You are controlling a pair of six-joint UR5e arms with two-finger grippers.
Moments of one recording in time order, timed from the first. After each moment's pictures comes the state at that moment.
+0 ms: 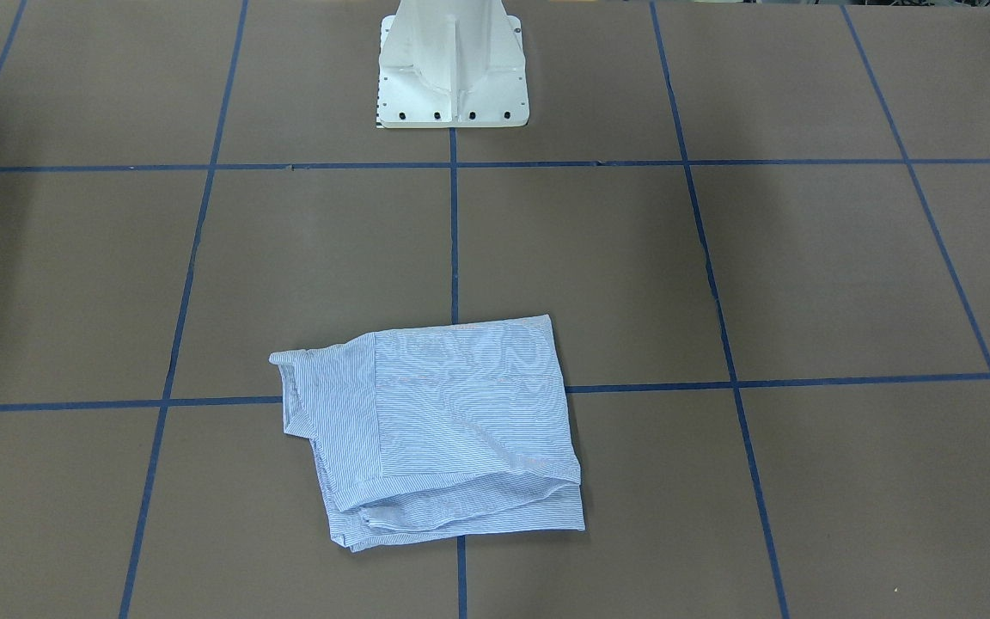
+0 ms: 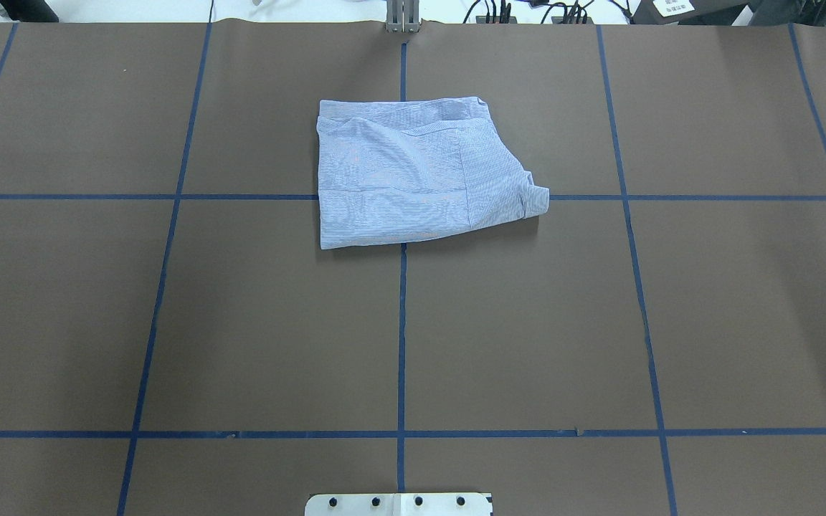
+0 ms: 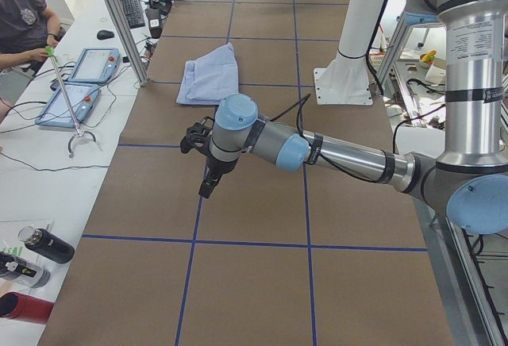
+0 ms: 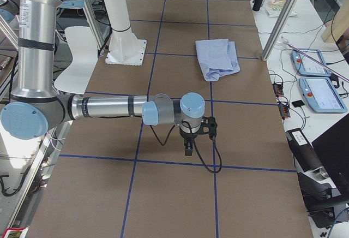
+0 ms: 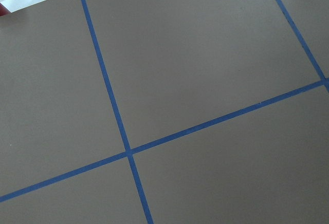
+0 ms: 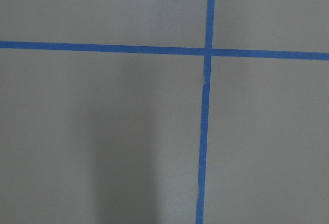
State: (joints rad) left arm -1.54 -1.47 -1.90 -1.78 -2.33 0.04; right arm 1.49 -1.69 1.76 -1.54 2.37 0.09
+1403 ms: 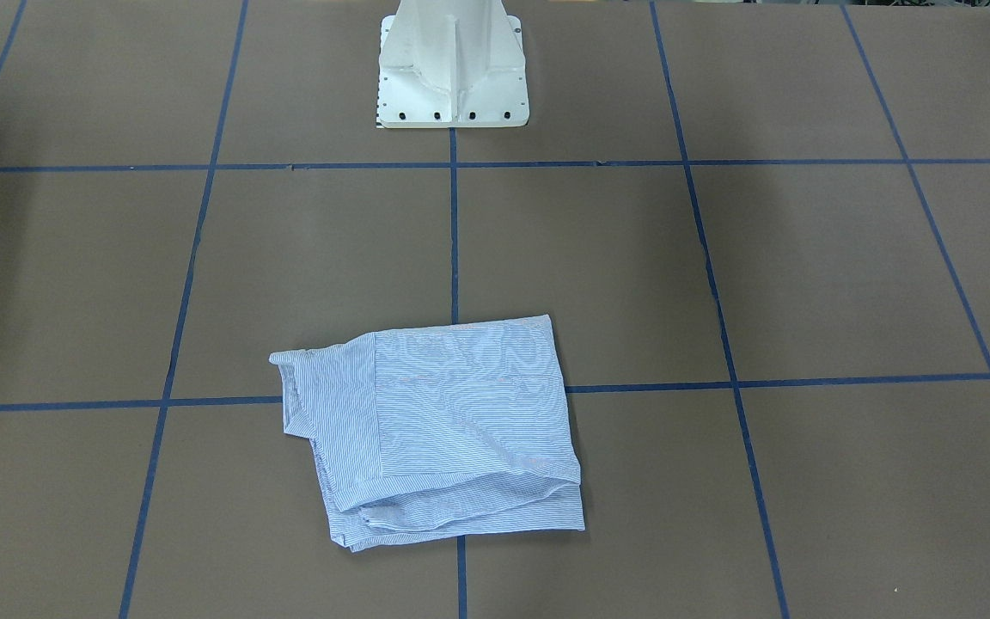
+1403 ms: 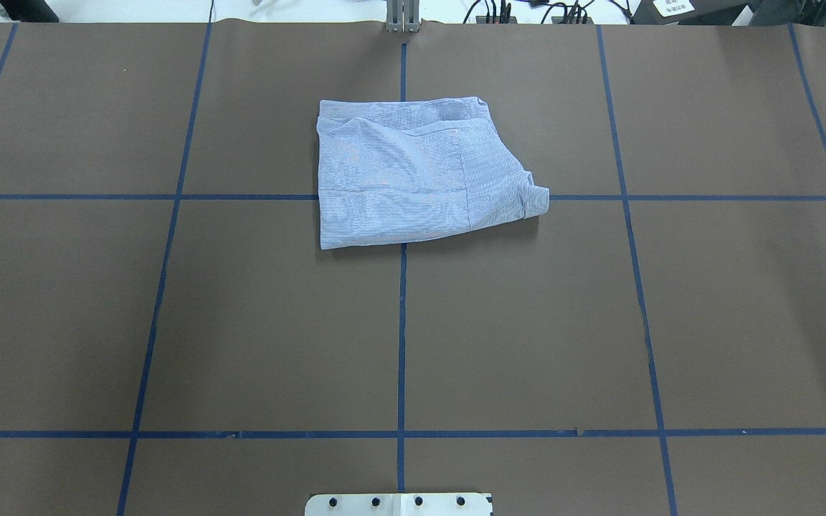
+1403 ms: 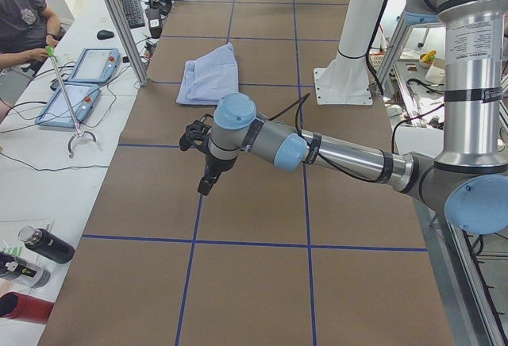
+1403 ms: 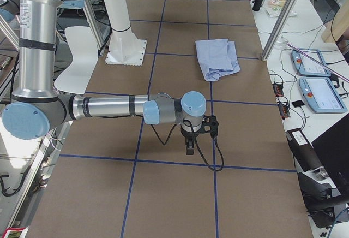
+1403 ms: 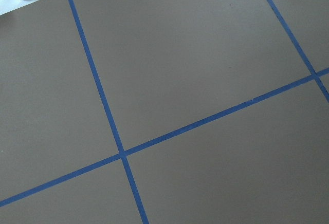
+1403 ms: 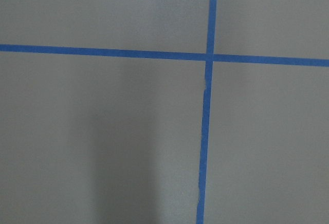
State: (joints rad) left arm -1.53 -1.48 -1.89 -1.79 -2.36 0.04; right arm 1.49 -1.68 1.76 -1.54 2.37 0.09
